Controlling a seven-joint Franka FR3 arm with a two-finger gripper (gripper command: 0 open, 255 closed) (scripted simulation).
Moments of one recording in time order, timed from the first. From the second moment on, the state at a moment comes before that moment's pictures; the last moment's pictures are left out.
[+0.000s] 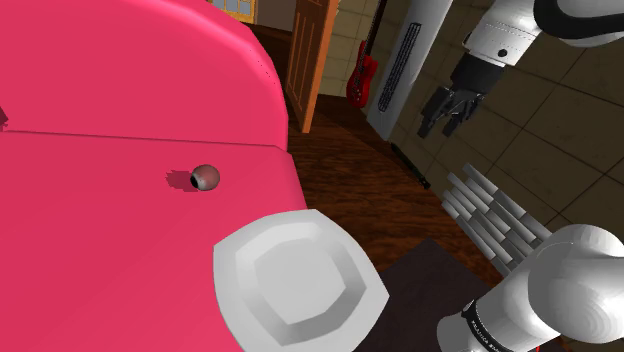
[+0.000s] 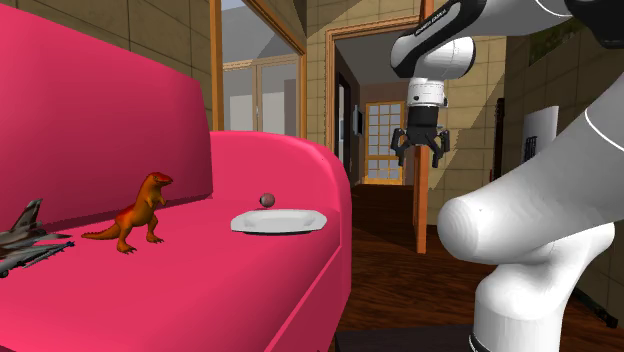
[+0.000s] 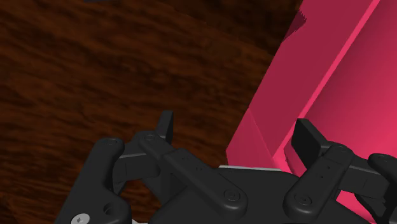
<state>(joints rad) 0.01 -0.80 -0.02 -2.42 0.02 1.69 0.13</state>
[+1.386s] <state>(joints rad) 0.08 -0.28 0.40 -2.05 0.06 1.78 0.64</state>
